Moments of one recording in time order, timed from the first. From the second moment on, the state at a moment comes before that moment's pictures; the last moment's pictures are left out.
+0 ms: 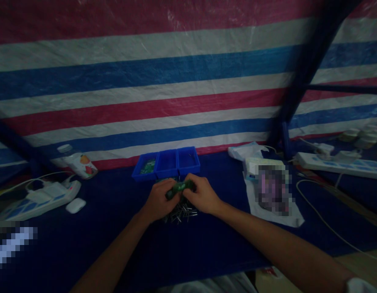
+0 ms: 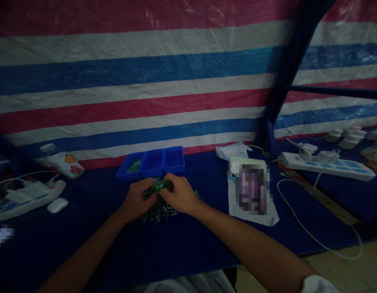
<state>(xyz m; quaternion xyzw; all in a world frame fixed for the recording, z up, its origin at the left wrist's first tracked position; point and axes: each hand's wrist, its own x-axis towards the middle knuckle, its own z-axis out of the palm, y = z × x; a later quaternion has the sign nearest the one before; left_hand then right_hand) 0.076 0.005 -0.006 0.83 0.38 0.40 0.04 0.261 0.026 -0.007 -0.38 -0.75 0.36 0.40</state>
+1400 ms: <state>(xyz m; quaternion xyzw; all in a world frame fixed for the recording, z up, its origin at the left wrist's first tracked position) 0.059 0.009 0.011 0.76 0.46 0.44 0.11 0.258 0.028 -0.009 -0.36 -0.72 0.40 0.43</state>
